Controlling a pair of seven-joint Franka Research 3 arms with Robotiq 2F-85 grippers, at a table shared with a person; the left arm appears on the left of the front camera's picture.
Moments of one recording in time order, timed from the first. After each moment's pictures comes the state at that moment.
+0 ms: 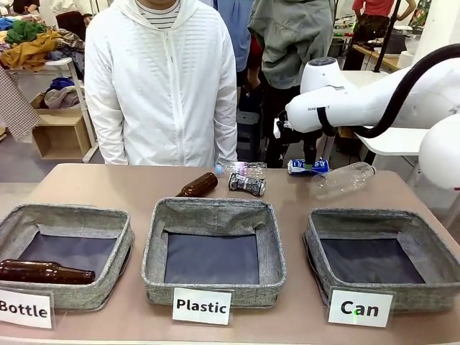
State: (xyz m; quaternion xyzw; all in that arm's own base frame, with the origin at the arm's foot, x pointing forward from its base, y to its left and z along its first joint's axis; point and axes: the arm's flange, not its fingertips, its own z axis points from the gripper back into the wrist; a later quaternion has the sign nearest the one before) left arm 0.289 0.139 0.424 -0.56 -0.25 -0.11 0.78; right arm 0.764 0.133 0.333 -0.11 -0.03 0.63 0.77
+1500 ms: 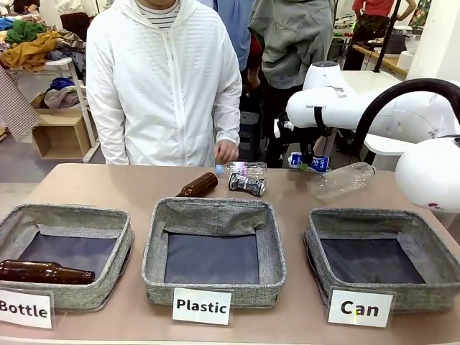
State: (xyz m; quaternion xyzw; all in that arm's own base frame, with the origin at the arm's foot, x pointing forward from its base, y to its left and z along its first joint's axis) left arm 0.289 0.139 0.424 -0.56 -0.25 -0.11 0.78; right arm 0.790 0.126 0.334 -0.07 -0.06 0.66 0.75
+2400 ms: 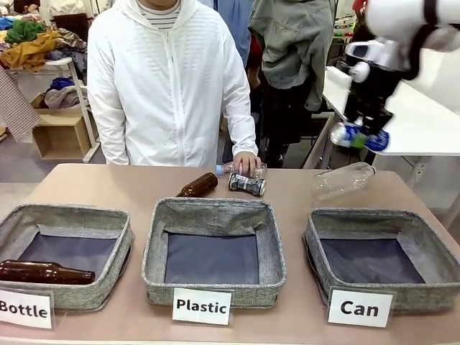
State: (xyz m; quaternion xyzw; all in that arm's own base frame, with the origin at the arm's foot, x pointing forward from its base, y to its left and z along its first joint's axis) left arm 0.289 0.139 0.424 -0.56 -0.25 -0.11 0.78; right arm 0.574 0.052 0.523 0.06 -0.07 0.75 0.65
